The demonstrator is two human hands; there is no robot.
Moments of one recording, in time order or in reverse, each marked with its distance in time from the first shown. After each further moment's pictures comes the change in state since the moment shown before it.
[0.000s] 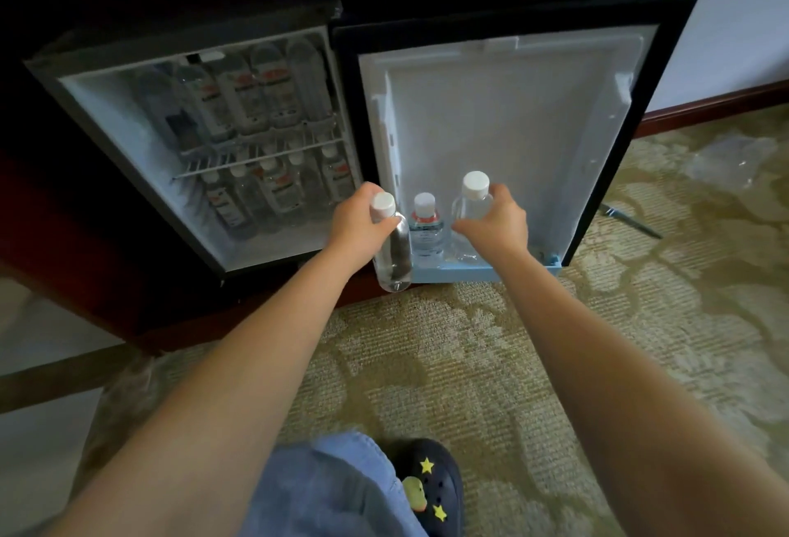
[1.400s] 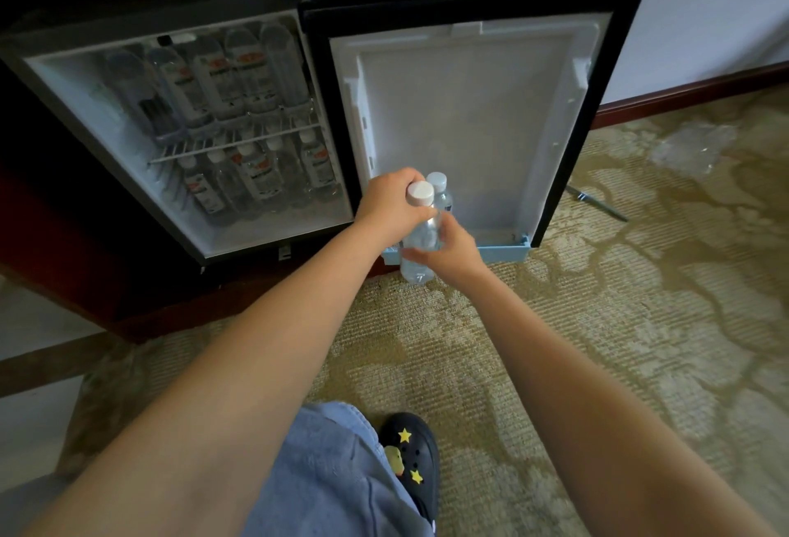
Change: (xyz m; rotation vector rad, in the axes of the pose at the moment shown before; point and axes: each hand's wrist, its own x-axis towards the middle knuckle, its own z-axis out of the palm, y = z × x) left_hand -0.017 0.055 0.034 0.105 -0.105 0.136; right_hand -0.042 0.038 0.014 0.165 -0.314 -0.095
